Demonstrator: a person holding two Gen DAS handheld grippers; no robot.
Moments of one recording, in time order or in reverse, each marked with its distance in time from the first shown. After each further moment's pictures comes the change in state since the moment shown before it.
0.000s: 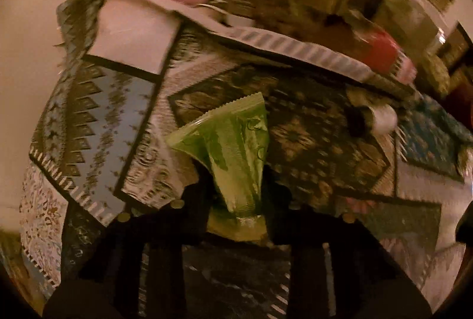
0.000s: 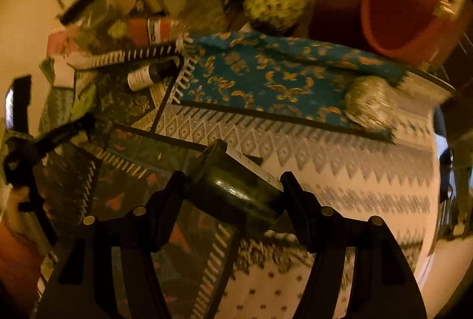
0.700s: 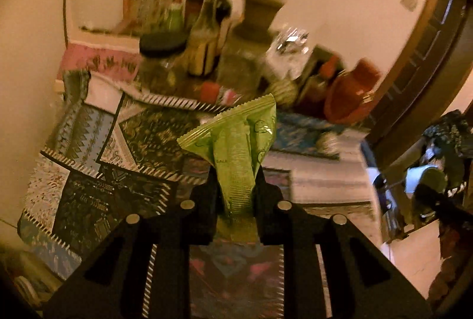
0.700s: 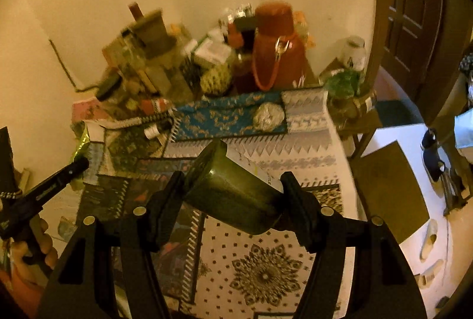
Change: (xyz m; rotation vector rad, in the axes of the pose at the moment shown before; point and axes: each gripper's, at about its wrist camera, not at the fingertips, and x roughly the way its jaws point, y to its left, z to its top) left arm -0.226 -0.078 -0.085 0.082 -0.272 -0.275; right arm -0.151 -0.050 -0.069 0.127 -0.326 0.003
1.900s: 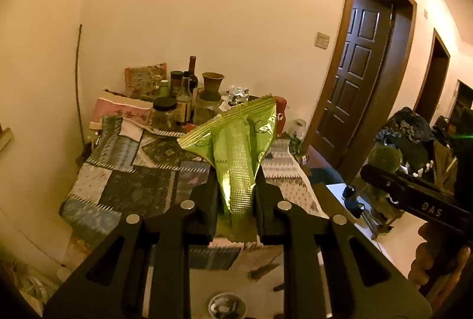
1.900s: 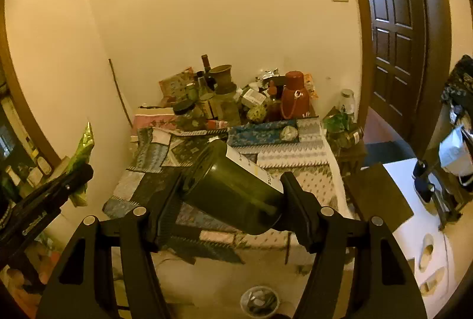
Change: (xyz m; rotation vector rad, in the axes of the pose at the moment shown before) left arm -0.293 -0.003 -0.155 0.139 -0.306 -0.134; right arm -0.201 0.103 -0.152 -0.083 -0.272 0.013
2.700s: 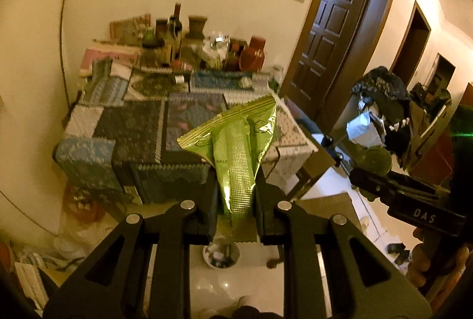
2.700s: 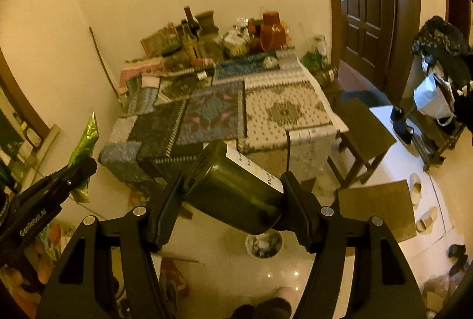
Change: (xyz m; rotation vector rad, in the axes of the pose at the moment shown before) left arm -0.039 0.019 -0.109 0.029 0.226 -0.120; right arm -0.034 0.023 -0.118 0.081 0.201 -0.120
